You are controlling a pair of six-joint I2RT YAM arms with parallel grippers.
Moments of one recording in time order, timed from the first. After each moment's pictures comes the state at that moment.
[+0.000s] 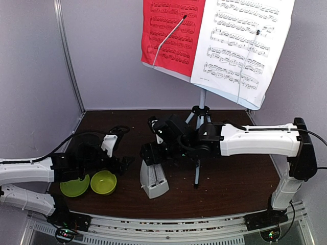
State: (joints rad) left arm -0.91 1.02 0.54 0.00 -0.25 -0.11; right arm 1.18 1.76 1.50 -0.43 0.25 0.60
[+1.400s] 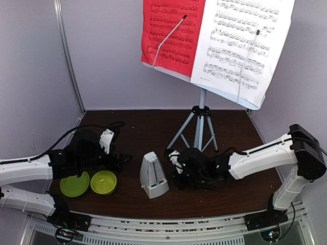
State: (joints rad) left arm -0.85 1.01 0.57 -0.06 -0.17 -0.19; right arm 1.15 1.65 0.91 -0.03 0.21 0.33
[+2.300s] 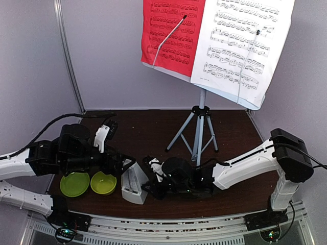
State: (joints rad) left arm -1.11 0.89 0.82 -0.44 -0.21 -0.47; right arm 1.27 1.82 0.99 0.29 0.03 0.48
